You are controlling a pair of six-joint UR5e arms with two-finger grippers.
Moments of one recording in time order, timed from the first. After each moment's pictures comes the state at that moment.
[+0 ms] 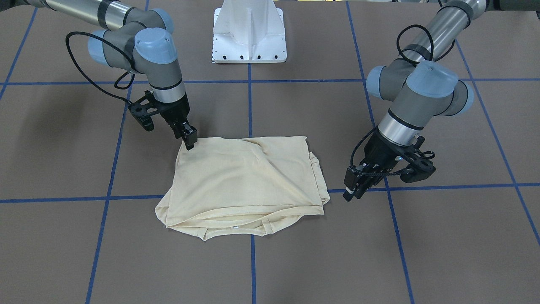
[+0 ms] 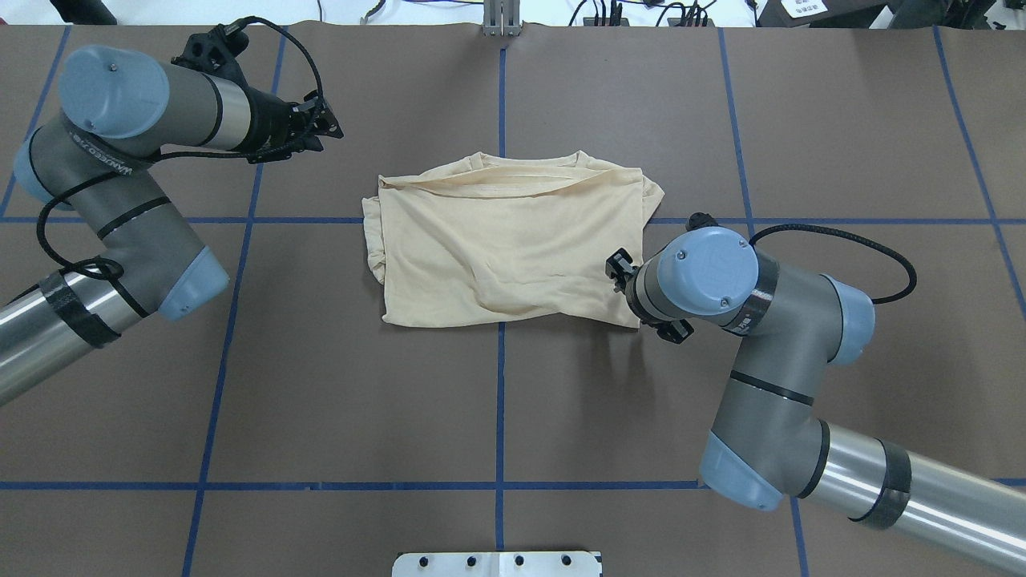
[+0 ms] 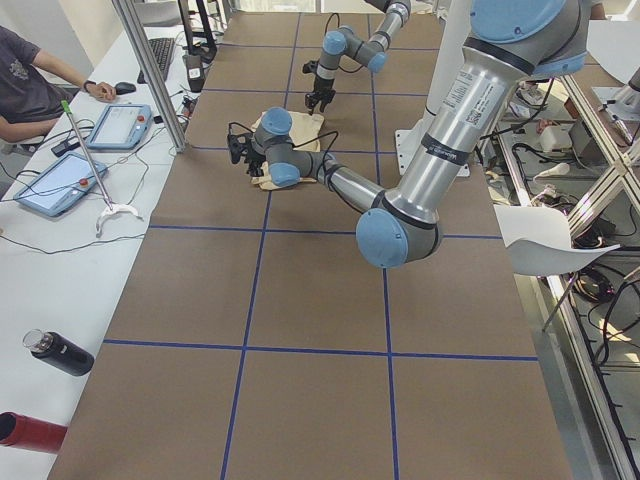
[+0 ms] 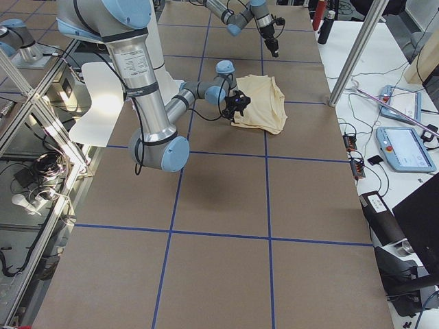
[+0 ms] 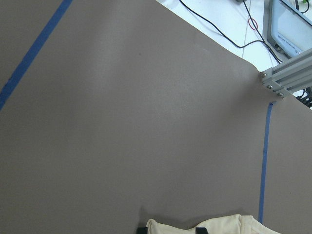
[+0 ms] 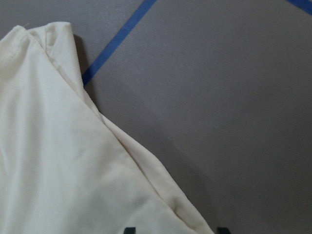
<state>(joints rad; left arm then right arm) -0.85 -2.08 -1.46 -2.35 -1.87 -1.54 0.49 -1.15 1.76 -1.40 1.67 2.11</state>
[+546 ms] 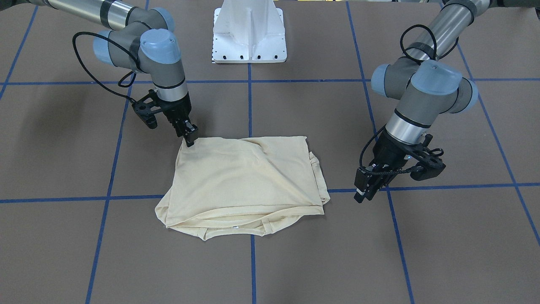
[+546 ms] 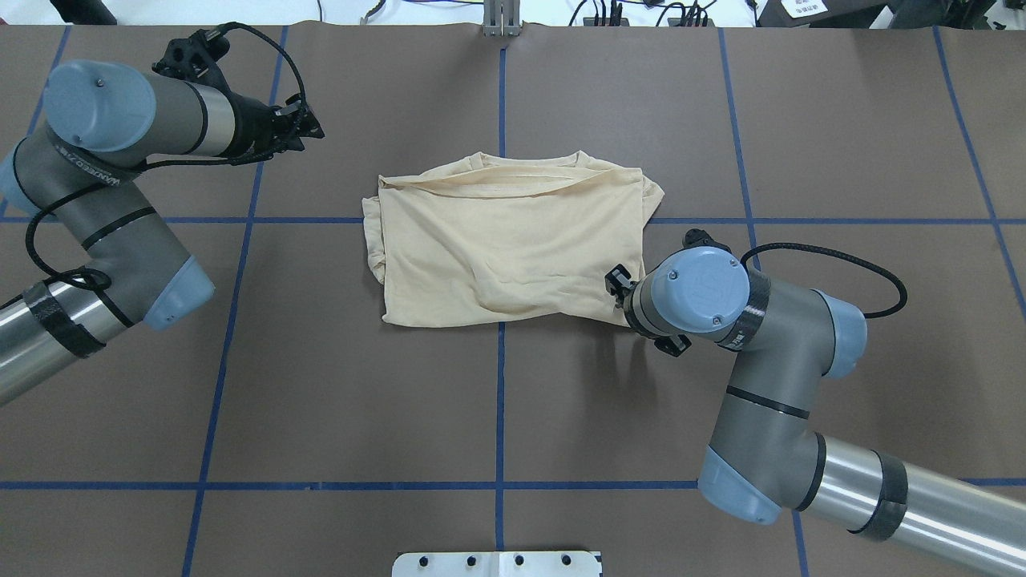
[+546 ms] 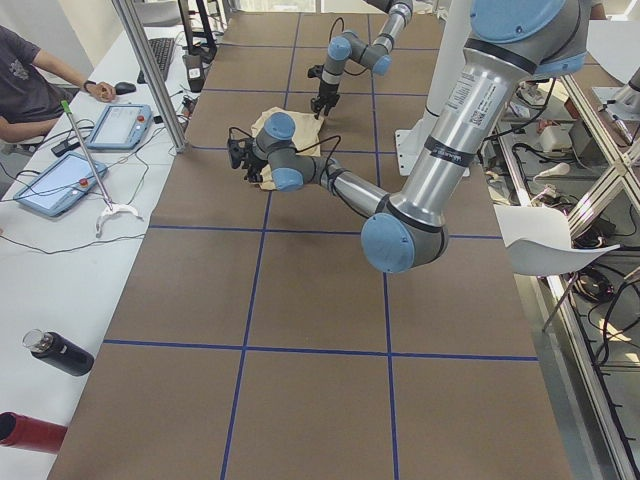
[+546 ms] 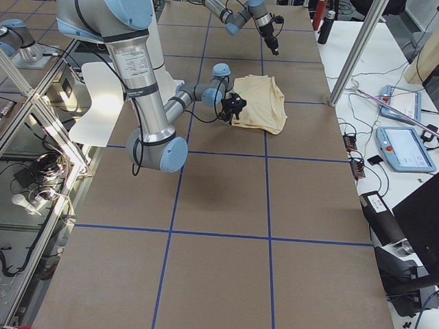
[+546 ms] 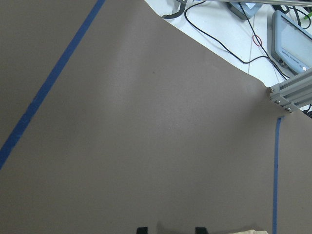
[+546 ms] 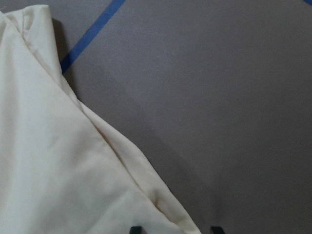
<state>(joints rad) -0.85 -2.04 -1.48 -2.35 -1.81 -1.51 0.47 -1.15 1.75 -1.40 1.66 2.11</state>
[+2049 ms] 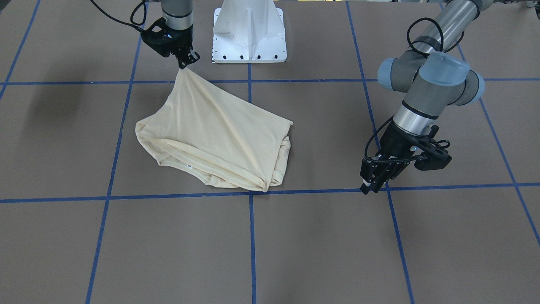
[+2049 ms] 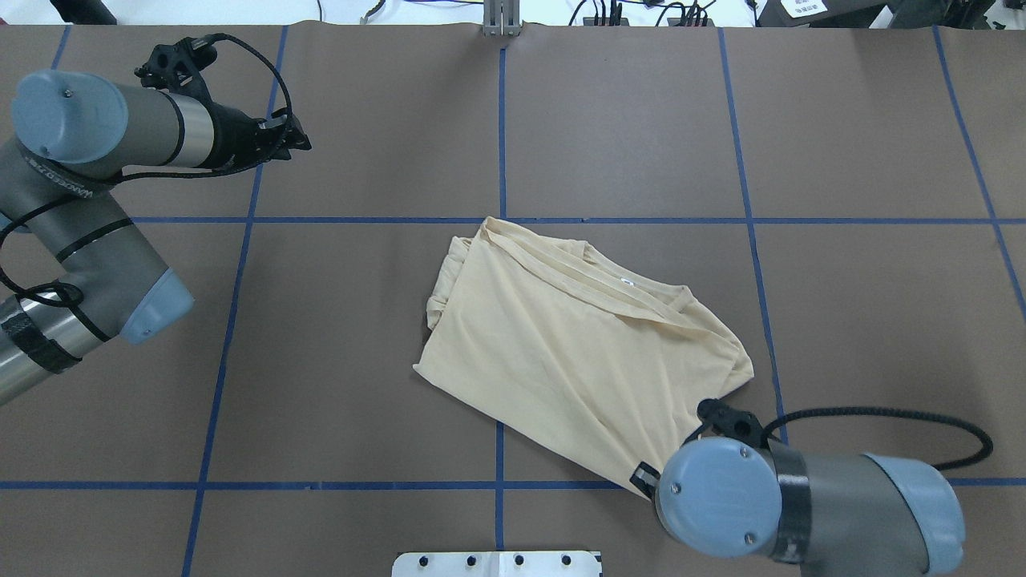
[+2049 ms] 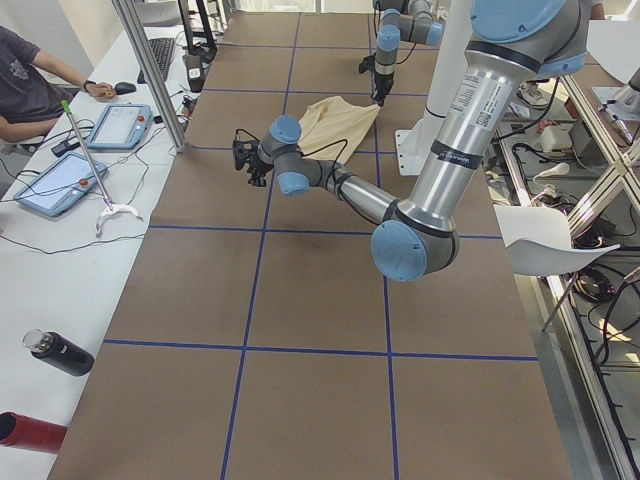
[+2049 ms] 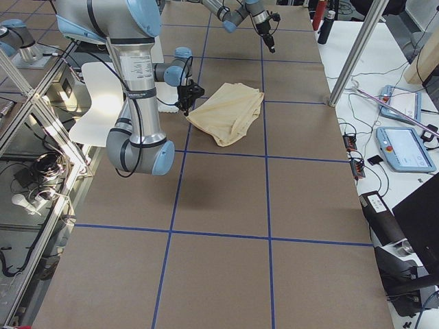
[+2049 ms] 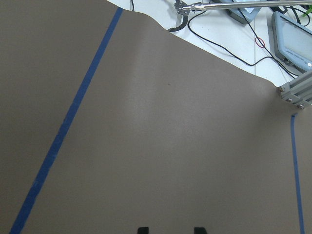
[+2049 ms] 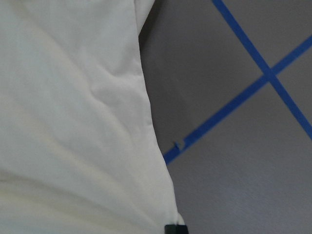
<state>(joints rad) -0.85 -1.99 -1.56 -2.35 -1.86 -1.44 0.11 -1.30 2.20 -1.90 1.70 2.14</state>
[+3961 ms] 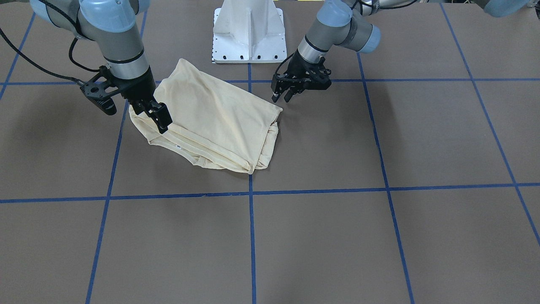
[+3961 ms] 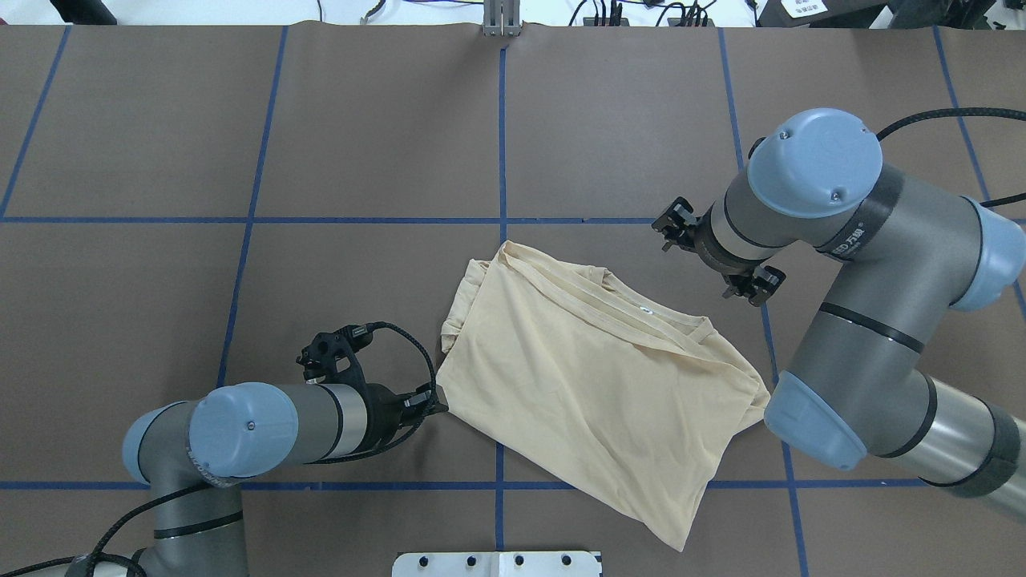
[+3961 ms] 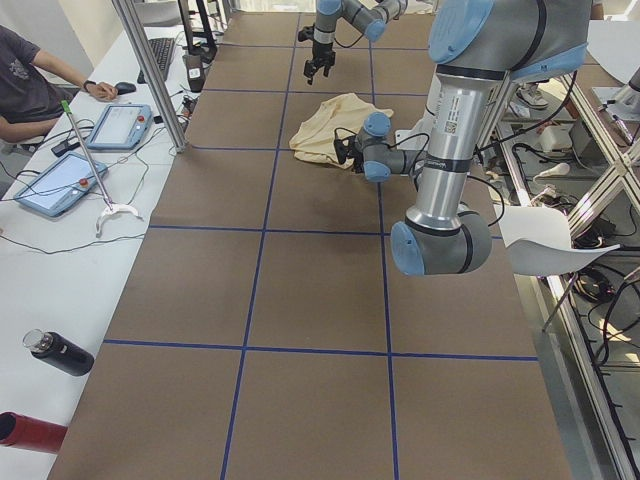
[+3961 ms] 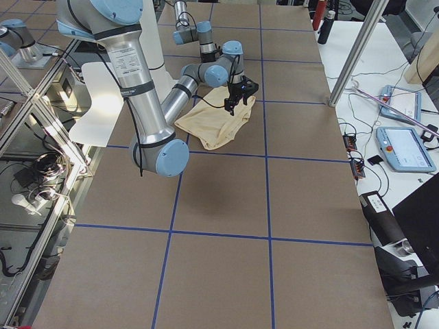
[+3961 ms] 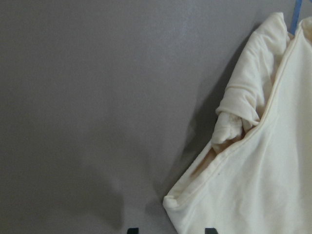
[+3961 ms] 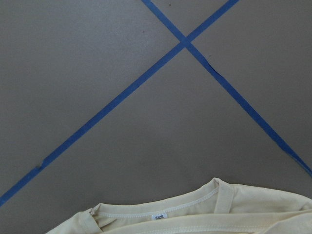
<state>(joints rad) -0.26 -1.91 -1.79 -2.23 -1.61 -1.78 0.67 -1.17 1.99 -1.72 1.86 1.79</state>
